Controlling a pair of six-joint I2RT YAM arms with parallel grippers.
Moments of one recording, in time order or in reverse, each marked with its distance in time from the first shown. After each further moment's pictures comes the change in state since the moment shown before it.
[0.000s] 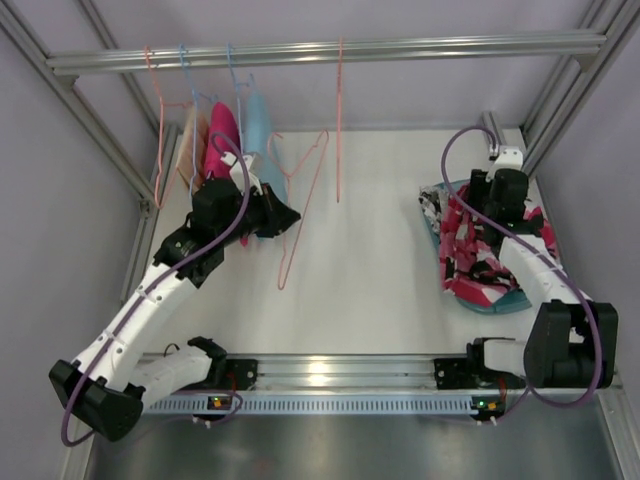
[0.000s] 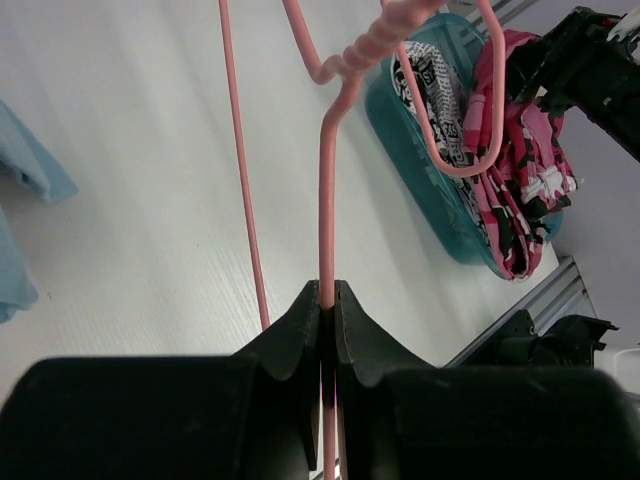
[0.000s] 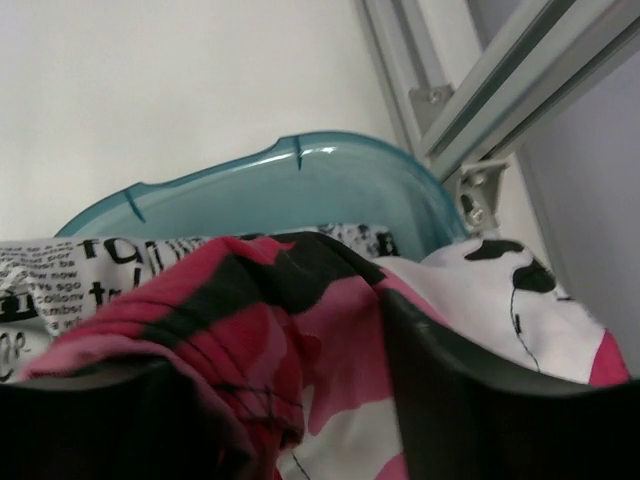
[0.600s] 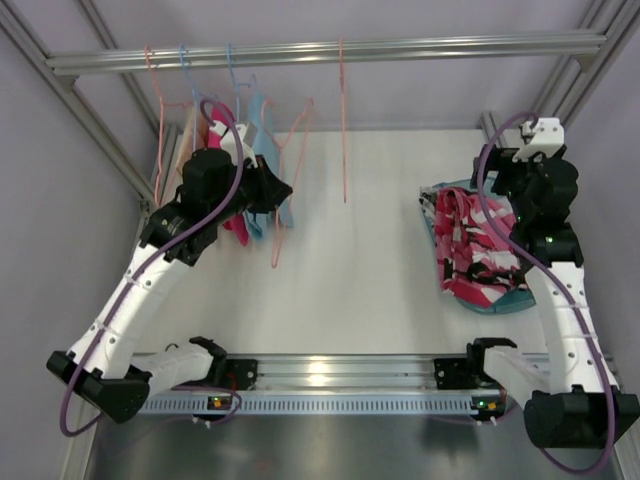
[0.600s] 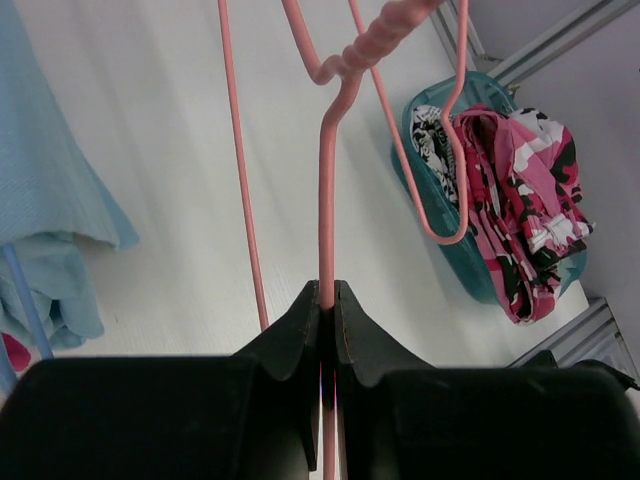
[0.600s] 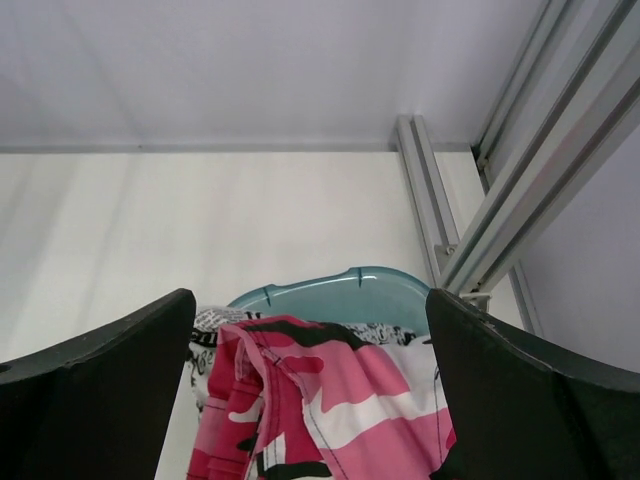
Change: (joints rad) left arm -0.010 0.101 0.303 -0.209 -0.123 0.073; right arm 0.000 -0.293 0.219 -0.232 -0.196 0.019
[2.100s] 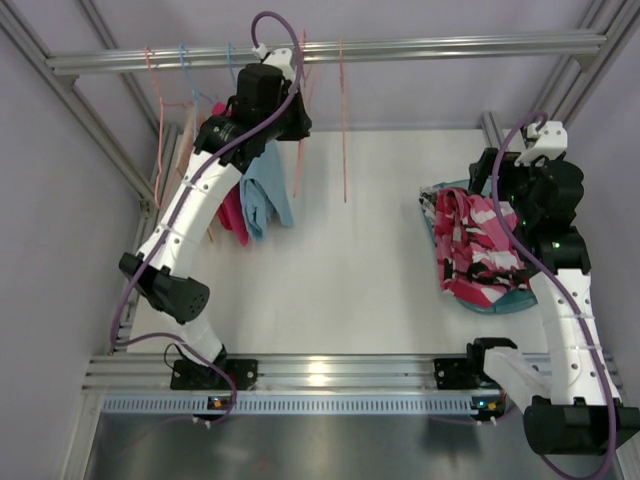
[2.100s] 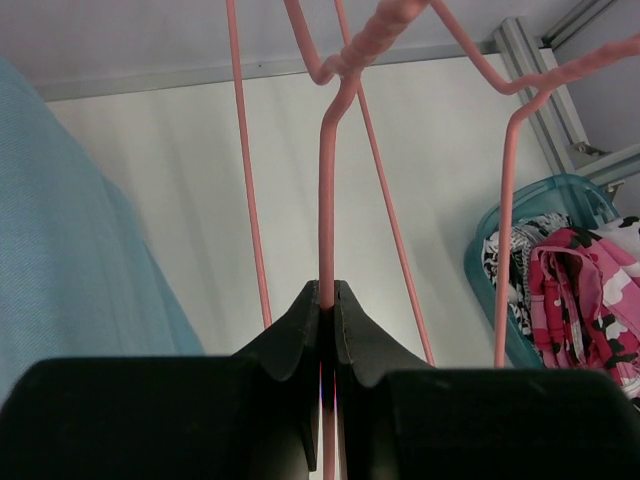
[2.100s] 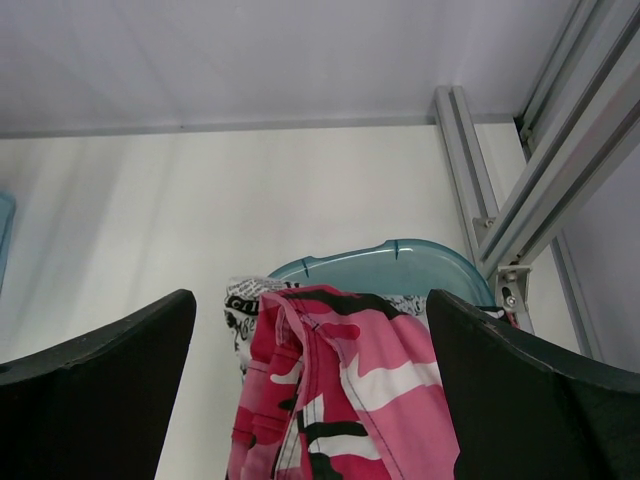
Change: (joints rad) left arm -0.002 0.629 0.784 -0.196 -0.183 0.133; right arm 0.000 -0.043 0.049 -0.135 -0.065 0.074
